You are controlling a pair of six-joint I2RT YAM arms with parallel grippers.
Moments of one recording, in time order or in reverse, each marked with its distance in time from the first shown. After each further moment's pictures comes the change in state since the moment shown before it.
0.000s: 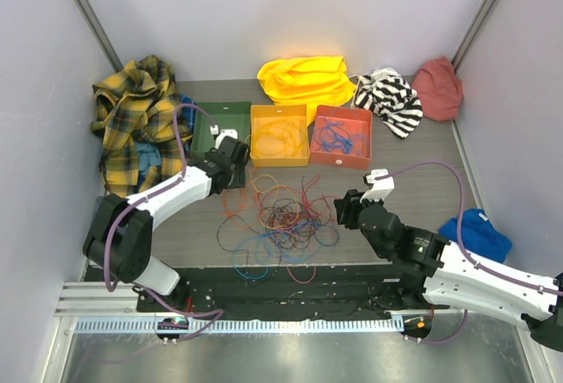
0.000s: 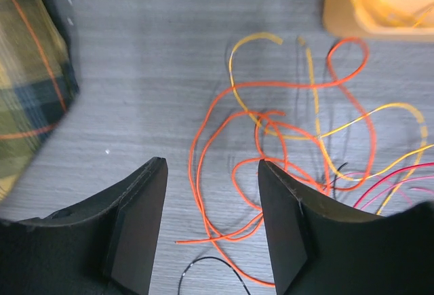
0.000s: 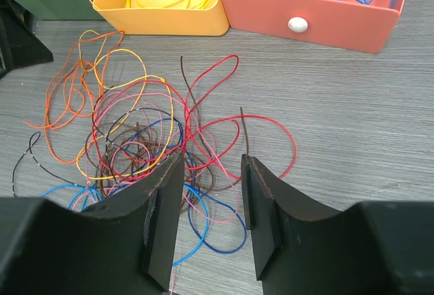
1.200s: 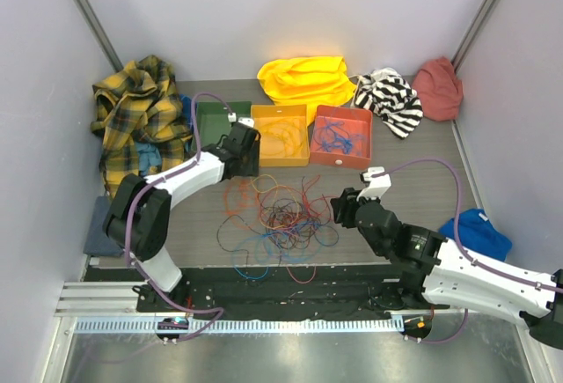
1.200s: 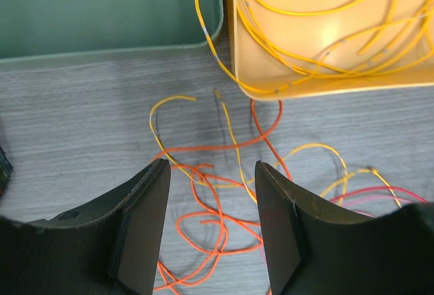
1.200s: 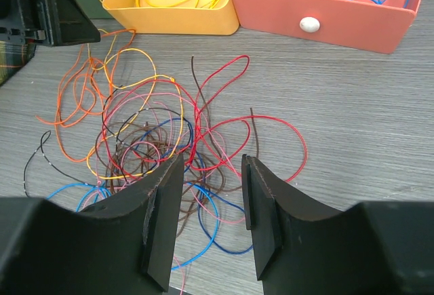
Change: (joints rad) left arm 0.000 0.157 0.133 0.082 0.144 0.073; right arm 0.000 0.038 0.026 0.008 -0.020 0.014
